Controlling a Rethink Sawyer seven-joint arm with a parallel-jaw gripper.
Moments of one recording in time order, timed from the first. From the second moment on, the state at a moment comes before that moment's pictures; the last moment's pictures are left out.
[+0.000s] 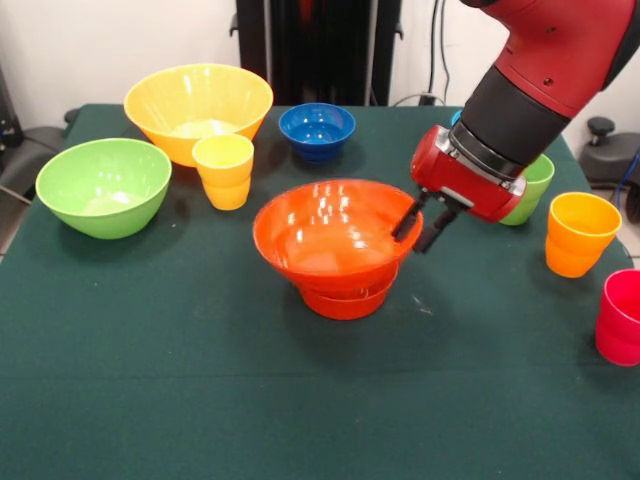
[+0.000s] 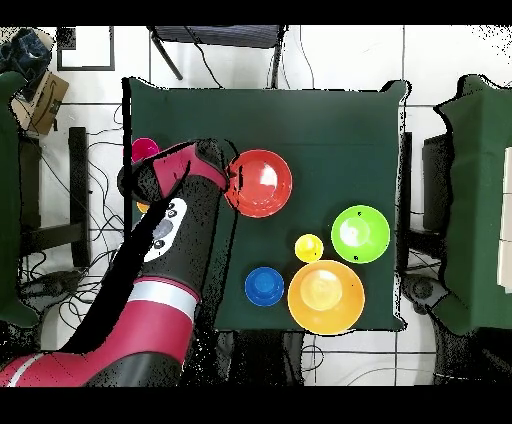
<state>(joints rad) 0.26 -0.27 -0.39 1.13 -0.19 0.71 2.27</state>
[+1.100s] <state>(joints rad) 0.26 -0.28 -0.38 1.13 -0.19 0.71 2.27</state>
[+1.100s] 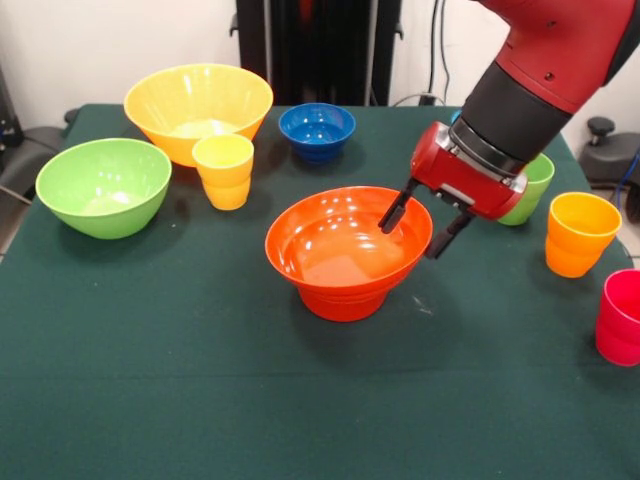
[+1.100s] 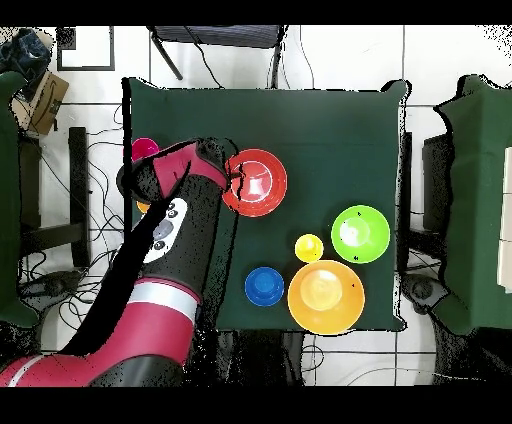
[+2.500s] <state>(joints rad) 0.14 -0.47 -0.23 1.28 -0.20 0.68 2.27</state>
